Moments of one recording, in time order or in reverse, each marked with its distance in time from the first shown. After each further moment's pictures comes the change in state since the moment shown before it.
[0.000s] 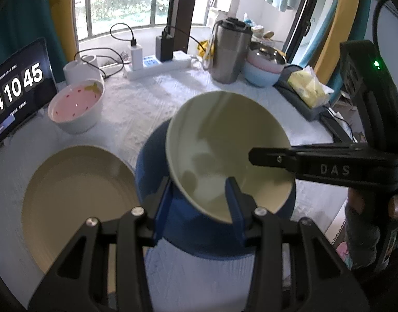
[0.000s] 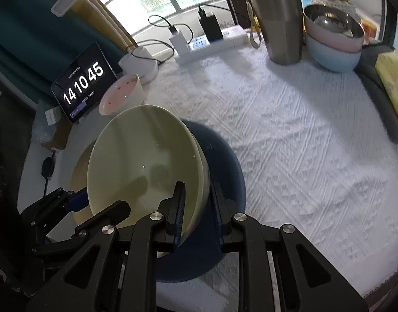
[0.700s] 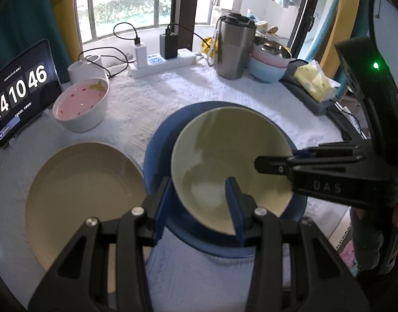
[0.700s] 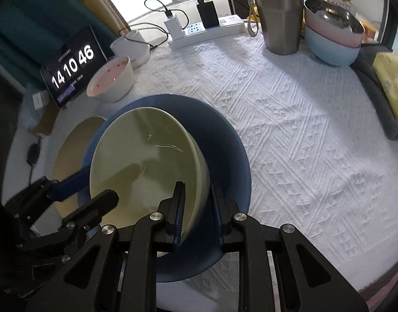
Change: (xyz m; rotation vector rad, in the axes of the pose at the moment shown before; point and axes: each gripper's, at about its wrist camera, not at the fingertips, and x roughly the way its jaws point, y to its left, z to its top) left arm 0.005 0.000 -0.004 0.023 -0.001 0.049; right arm 0.013 0.010 -0.008 -0.073 0.042 -0.111
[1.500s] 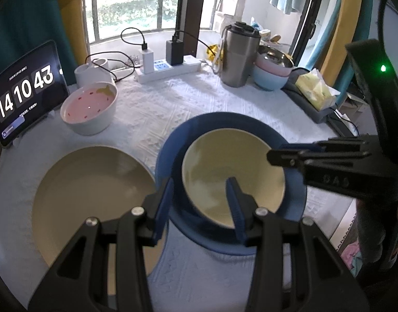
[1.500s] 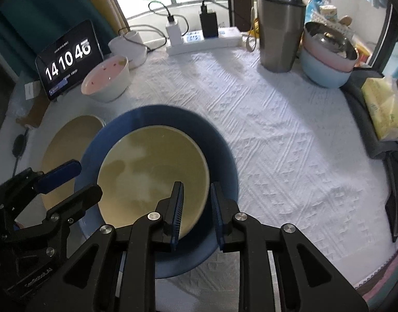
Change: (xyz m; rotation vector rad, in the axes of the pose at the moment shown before) left arm -0.012 0.013 0.002 -0.020 -0.031 -0.008; right arm -0.018 0.006 0.007 -0.038 -0.049 -0.078
